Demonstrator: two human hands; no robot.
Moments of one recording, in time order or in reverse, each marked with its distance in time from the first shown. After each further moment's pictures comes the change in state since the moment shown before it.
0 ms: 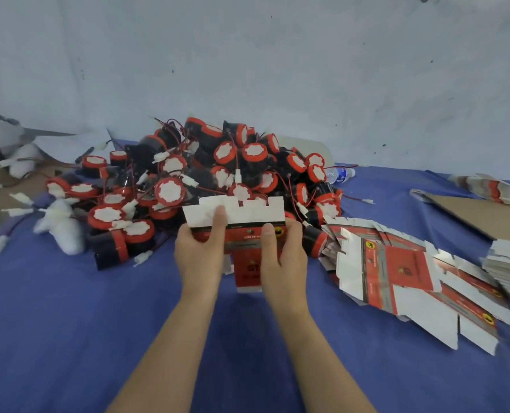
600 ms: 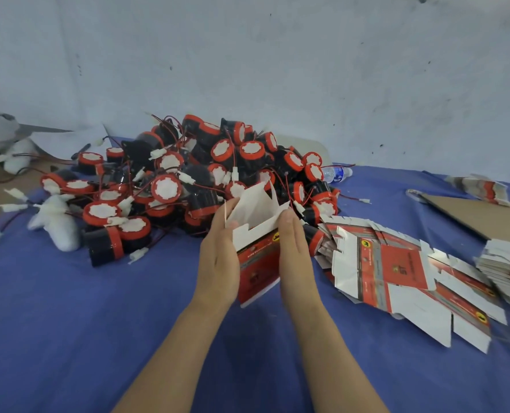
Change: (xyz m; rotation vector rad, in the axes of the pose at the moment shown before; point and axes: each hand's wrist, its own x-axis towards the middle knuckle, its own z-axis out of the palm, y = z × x) left_hand -0.029 0.006 0.009 -0.052 -0.391 0.195; right_hand 0.006 -0.008 -0.018 0.310 -0.158 0.298
